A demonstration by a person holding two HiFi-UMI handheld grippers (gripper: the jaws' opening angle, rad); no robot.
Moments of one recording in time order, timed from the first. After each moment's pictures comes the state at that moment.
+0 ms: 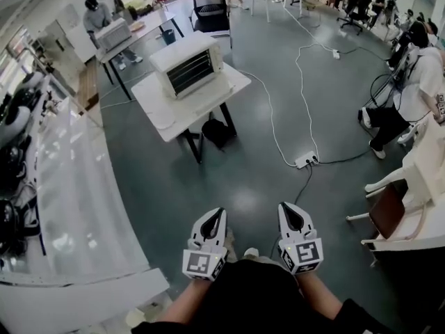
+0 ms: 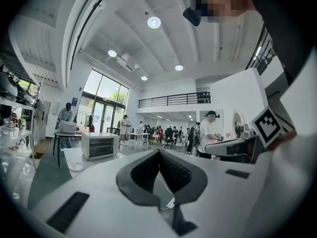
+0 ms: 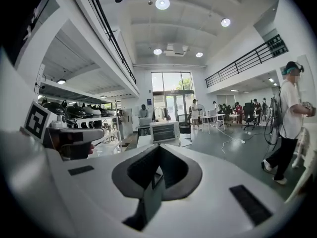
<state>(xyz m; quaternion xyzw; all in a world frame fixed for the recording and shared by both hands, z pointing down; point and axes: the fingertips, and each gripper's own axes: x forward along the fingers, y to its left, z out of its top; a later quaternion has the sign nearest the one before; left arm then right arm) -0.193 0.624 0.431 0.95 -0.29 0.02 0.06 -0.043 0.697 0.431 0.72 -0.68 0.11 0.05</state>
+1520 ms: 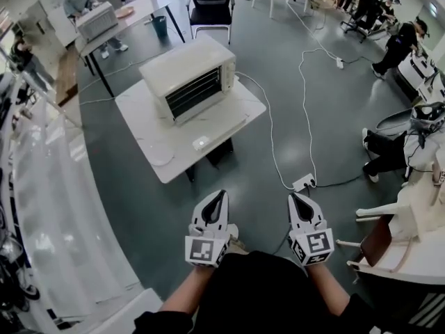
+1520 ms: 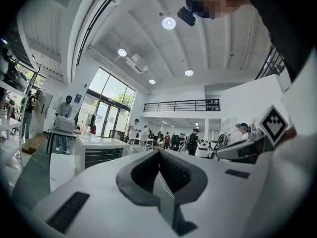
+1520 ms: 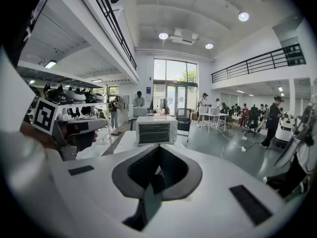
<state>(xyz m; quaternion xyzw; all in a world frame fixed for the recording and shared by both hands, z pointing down) -0.089 0.217 0.439 0.95 -0.30 -0.03 0.09 0.069 0.317 0.441 0.72 -0.67 0.12 0.14</state>
